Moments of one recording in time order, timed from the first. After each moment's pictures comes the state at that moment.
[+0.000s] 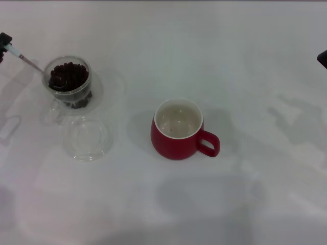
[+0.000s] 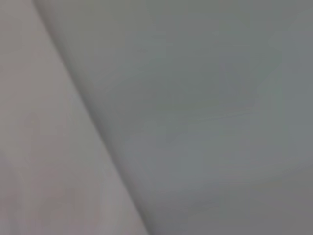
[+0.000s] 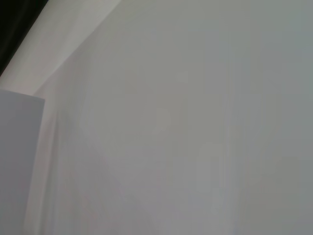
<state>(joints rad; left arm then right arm) -0.55 -2.01 2.84 -0.20 -0.91 1.20 -1.89 0.28 1.93 -2.05 0.05 0.02 -2.05 0.49</state>
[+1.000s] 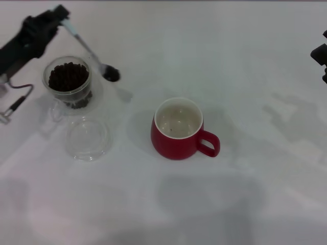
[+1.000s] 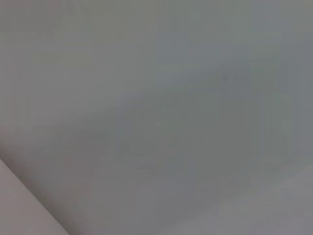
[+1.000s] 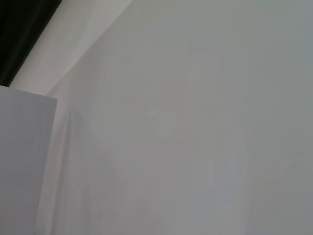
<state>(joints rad) -0.63 -2.04 2.84 -0.13 -0.84 1.41 -1.76 0.31 1.92 -2.06 0.05 0.01 -2.05 0.49</state>
